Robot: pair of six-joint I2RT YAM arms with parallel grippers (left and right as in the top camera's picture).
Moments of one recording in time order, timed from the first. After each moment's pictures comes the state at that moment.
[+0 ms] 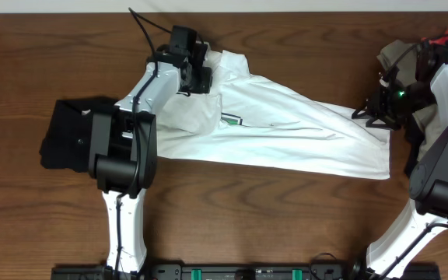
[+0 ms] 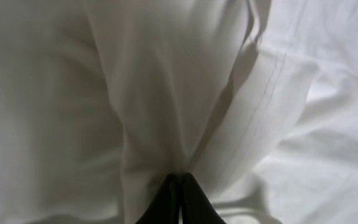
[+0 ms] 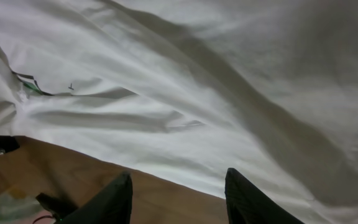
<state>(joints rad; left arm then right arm) -0.23 2.25 1.71 -0.60 0.20 -0.07 -0.31 2.06 1.67 -1.32 -0.48 -0.04</state>
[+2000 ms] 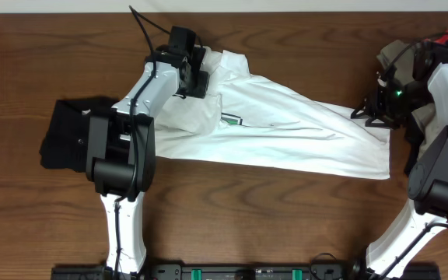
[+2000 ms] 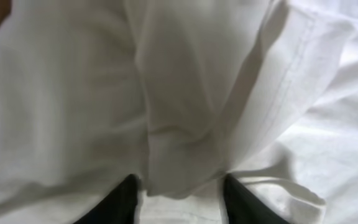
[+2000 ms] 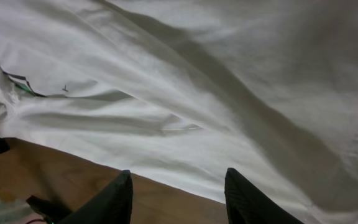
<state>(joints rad) -0.23 2.23 1.69 -0.65 0.12 -0.02 -0.29 2.06 1.67 -1.30 -0.46 -0.04</state>
